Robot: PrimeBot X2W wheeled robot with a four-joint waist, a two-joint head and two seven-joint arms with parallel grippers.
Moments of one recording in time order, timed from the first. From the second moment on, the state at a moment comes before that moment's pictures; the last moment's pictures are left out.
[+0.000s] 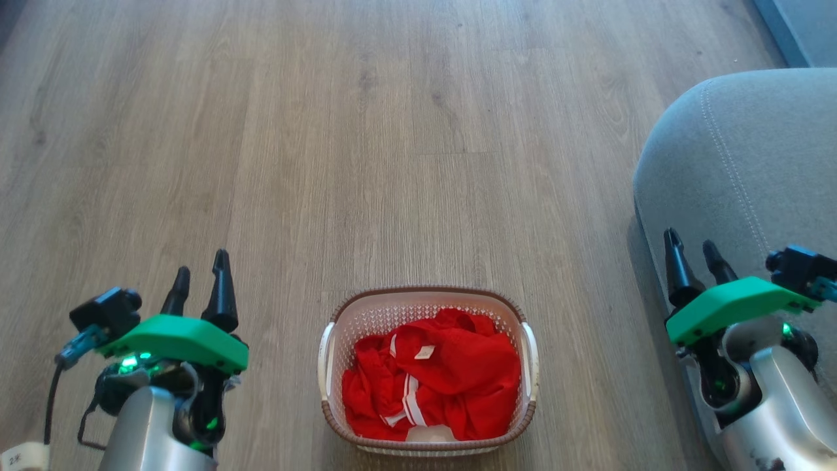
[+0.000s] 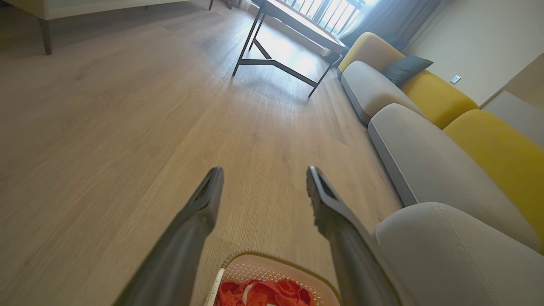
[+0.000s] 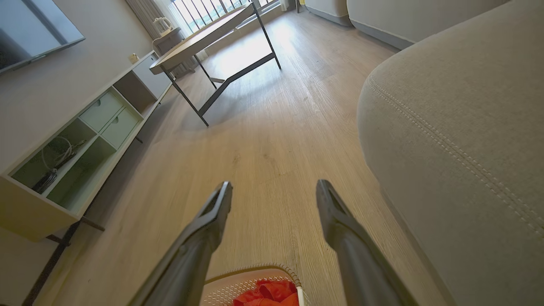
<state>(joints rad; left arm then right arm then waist) -0.20 0.04 0.00 0.44 -0.57 -0.08 -0.13 -0.28 -0.20 0.12 0.44 0.76 0.13 -0.13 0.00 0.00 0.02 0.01</state>
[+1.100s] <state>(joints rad) -0.29 0.05 -0.07 0.48 -0.17 -0.07 -0.21 -0.40 -0.27 0.27 0.49 0.44 0.13 -0.22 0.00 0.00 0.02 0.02</state>
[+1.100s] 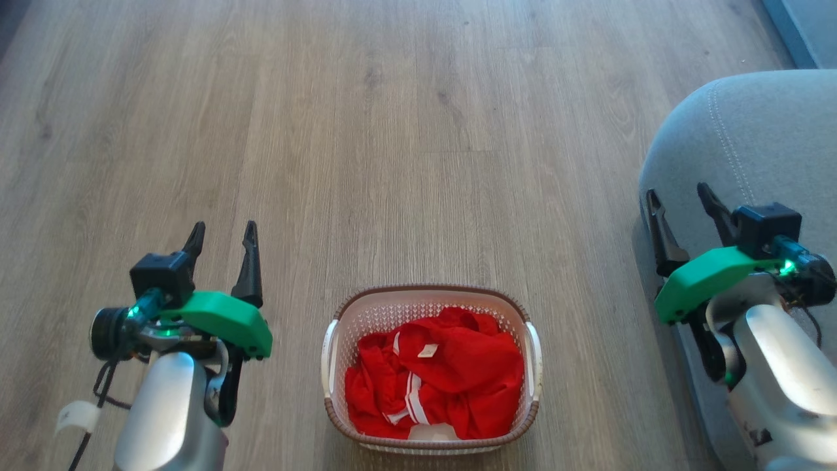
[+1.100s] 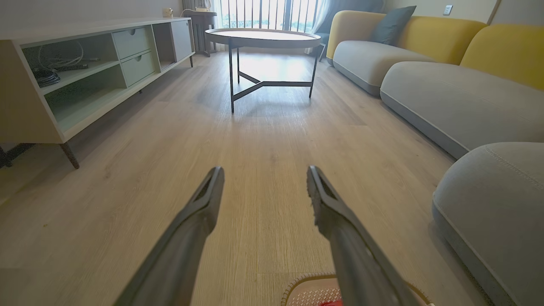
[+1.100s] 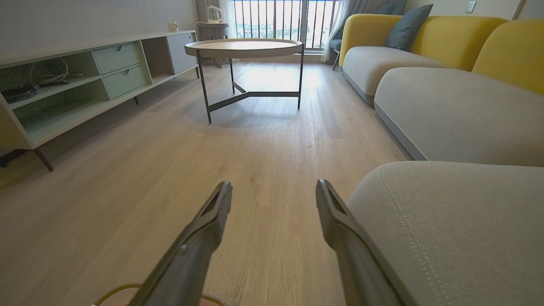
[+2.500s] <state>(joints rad) -0.33 0.04 -0.04 0.53 -0.06 -0.08 -0.25 -0.45 -0.29 0.26 0.50 0.36 0.13 -0.25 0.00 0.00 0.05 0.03</state>
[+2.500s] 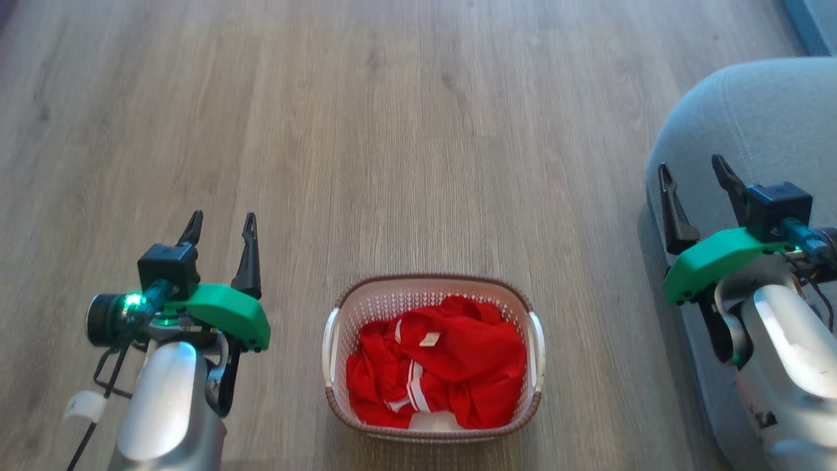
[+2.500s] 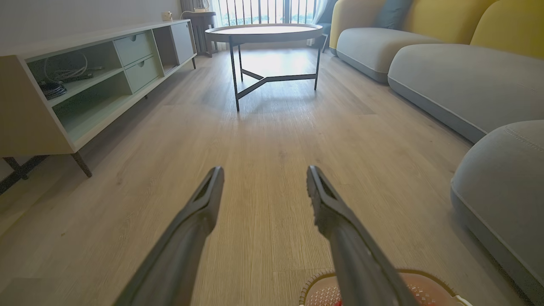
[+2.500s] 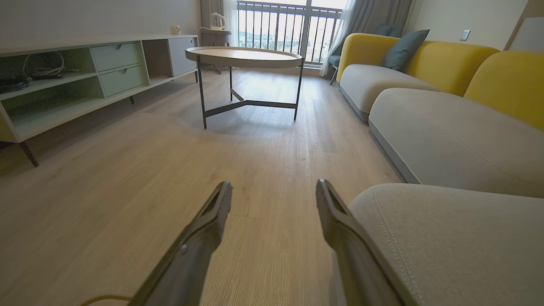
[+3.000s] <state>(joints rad) -0.40 0.04 -0.17 0.49 -0.16 -0.07 -0.25 -0.55 -0.29 0.20 0.33 0.35 0.13 -0.25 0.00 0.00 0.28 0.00</state>
